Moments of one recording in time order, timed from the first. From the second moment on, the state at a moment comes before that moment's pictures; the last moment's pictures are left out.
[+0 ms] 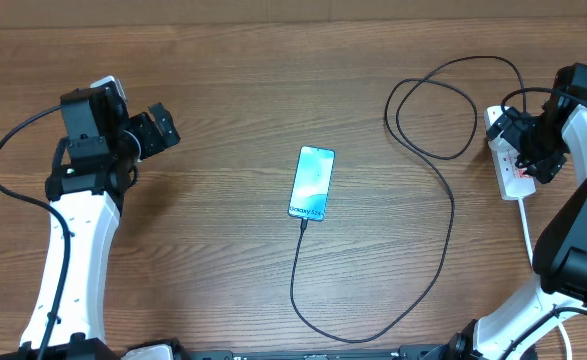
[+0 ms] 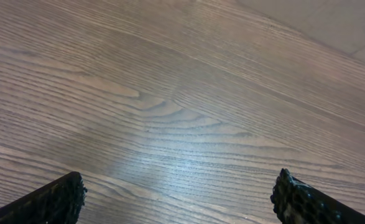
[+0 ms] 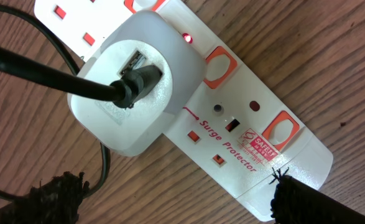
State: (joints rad) left arm 0.14 1.40 1.09 -0.45 0.10 -0.30; right arm -0.38 1.97 1.52 -0.95 -0.07 0.41
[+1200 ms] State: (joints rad) left arm -0.11 1.33 1.09 -0.48 0.09 -0.30; right arm -0.38 1.97 1.52 -0.95 -0.07 0.41
